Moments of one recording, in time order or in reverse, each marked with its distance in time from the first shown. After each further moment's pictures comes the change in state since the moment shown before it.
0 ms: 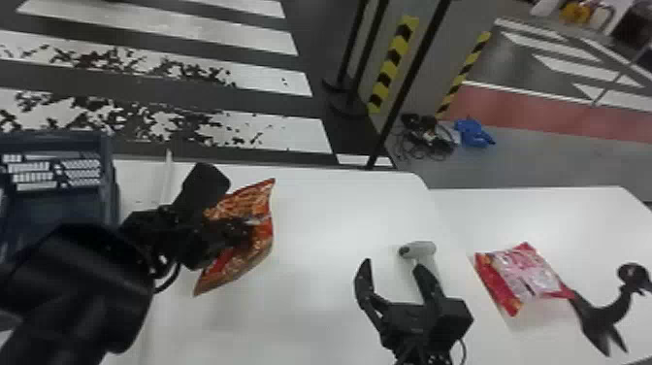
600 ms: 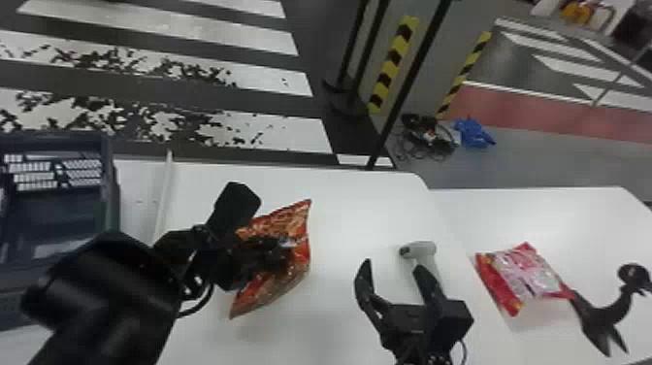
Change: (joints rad) left arm 0.006 0.000 -0.107 0.014 0.166 0.008 0.037; right arm 0.002 0.000 0.000 0.001 -0.002 -0.001 0.000
